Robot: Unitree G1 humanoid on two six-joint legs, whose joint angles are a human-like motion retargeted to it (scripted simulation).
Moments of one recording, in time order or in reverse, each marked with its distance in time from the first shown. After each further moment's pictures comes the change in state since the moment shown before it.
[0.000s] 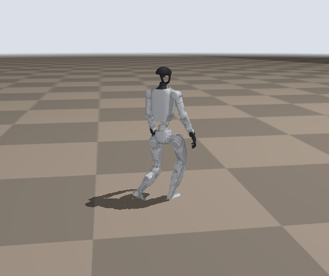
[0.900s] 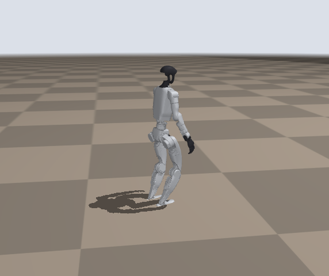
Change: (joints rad) left arm 0.035 -0.003 -0.052 0.005 0.015 -0.019 0.021; right arm -0.005 -0.049 -0.004 0.050 0.045 -0.003 -0.007; waist -0.097 -0.136 0.051; left_leg 0.024 -0.380 0.055 -0.785 -0.051 0.134; right_leg 0.132 -0.172 0.346 0.097 -0.164 0.125
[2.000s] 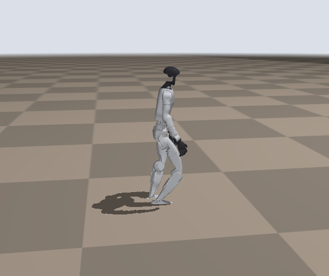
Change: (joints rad) left arm 0.035 -0.004 -0.131 -0.067 0.050 -0.032 -0.018; right arm -0.009 0.006 0.050 -0.097 -0.010 -0.026 -0.010; waist -0.066 -0.102 0.050; left_leg 0.162 -0.119 0.306 -0.282 0.118 0.041; right_leg -0.135 -0.292 -0.087 0.174 0.086 0.157
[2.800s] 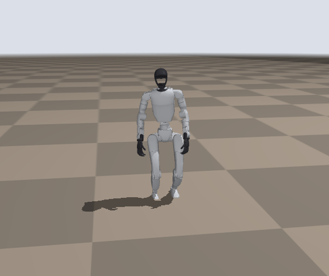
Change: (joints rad) left arm 0.000 0.014 0.017 -0.076 0.014 -0.033 0.016; right arm -0.014 0.000 -0.046 0.000 -0.035 0.029 -0.046; waist 0.129 0.178 0.073; left_leg -0.265 0.281 -0.241 0.755 -0.157 -0.080; right_leg 0.080 0.392 0.107 -0.069 0.093 -0.084
